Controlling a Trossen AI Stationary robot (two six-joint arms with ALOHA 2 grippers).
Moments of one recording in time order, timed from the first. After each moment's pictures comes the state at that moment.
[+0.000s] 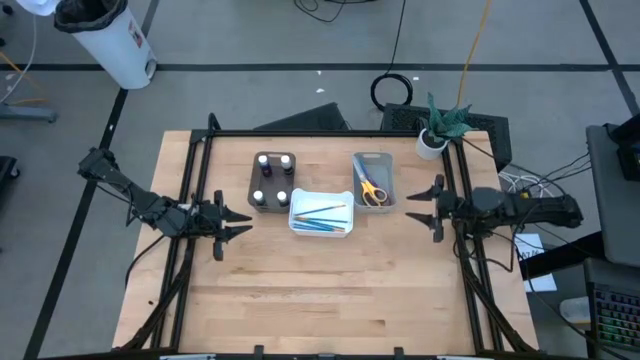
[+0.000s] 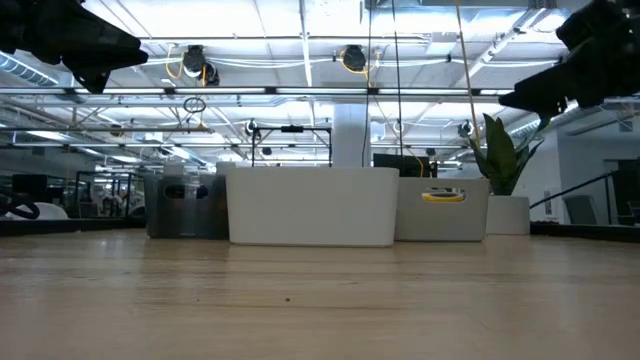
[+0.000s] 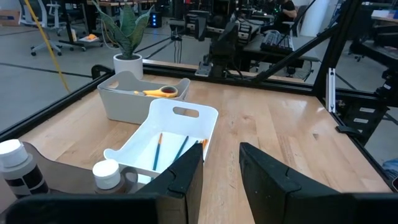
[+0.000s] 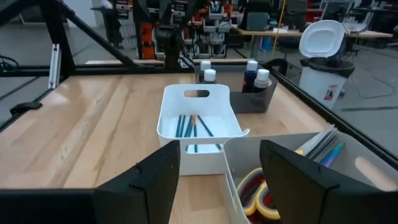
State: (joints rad) left arm -0.59 0.46 0.28 0.00 -0.68 -0.24; right arm 0.08 0.08 0.21 -0.28 0.21 0.02
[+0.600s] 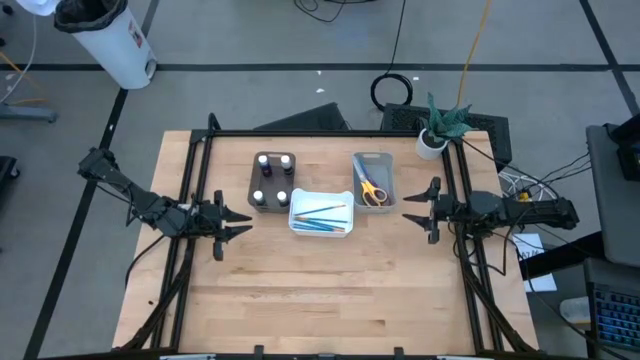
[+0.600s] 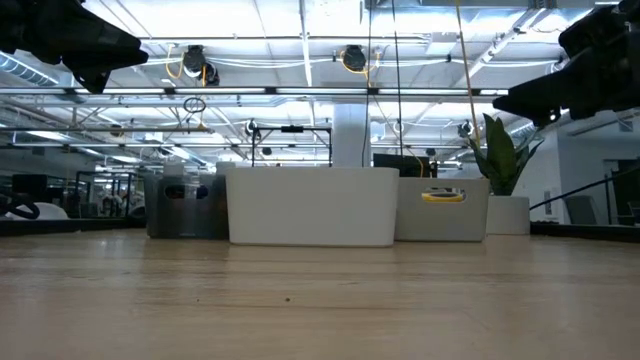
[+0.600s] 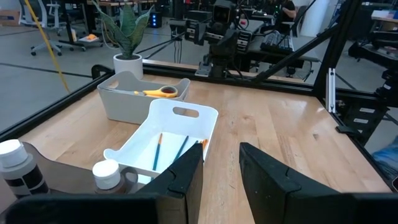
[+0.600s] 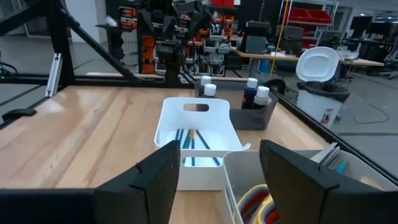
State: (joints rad) left arm -0.59 0.46 0.28 0.00 -0.68 -0.24; right arm 0.08 0.00 0.07 -0.12 0.21 -0.05
